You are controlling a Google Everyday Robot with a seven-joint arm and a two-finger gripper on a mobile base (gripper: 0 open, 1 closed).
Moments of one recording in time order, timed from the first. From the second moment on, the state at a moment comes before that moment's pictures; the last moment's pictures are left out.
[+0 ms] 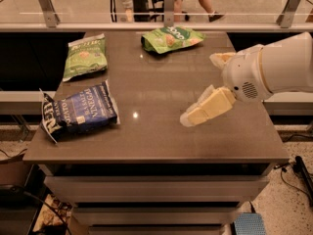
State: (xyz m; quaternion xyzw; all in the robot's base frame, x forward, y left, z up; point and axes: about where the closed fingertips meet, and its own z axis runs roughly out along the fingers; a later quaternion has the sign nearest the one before) arm 0.489 -0.099 0.923 -0.49 0.75 0.17 0.41
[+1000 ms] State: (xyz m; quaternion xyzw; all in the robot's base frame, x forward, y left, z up) arm 0.516 -0.058 0.924 -0.51 0.71 0.20 0.44
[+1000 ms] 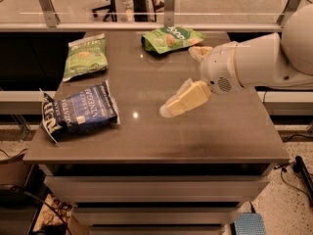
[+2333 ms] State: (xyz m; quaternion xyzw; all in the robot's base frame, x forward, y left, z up) arm 0.552 0.053 0.873 -0.57 0.65 0.28 0.42
